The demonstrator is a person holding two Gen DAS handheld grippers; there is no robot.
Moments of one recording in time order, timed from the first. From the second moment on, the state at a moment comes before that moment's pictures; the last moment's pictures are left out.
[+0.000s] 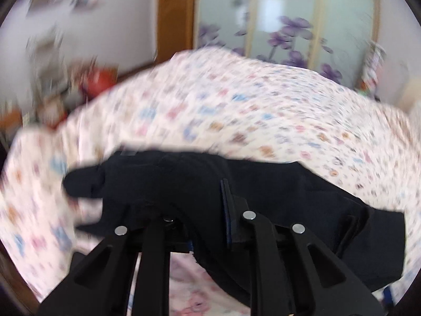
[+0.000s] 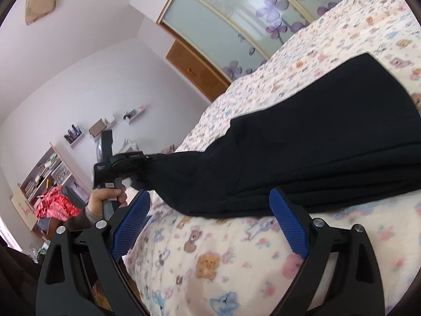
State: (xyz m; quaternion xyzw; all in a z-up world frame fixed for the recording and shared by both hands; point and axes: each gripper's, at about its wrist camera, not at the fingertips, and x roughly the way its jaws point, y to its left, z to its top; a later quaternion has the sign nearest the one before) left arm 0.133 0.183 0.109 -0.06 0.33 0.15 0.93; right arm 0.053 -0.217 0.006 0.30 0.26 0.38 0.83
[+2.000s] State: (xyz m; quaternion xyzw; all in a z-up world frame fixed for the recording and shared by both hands) left arm 0.090 0.023 0.011 -0.02 0.29 -0.02 0.96; right arm 0.107 -0.310 -0.017 0.42 0.32 0.08 0.84
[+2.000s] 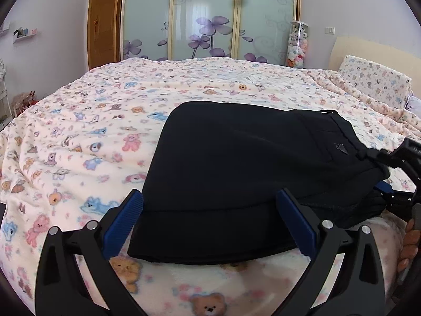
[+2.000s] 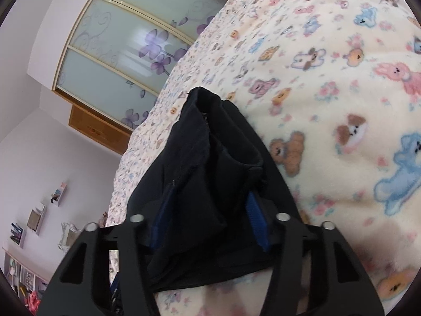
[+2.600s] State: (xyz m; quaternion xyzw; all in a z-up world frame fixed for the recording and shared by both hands) left arm 0.092 0.036 0.004 -0.06 0.30 -0.02 0.95; right arm 0.052 -0.307 -0.010 0.40 0.27 0.10 0.87
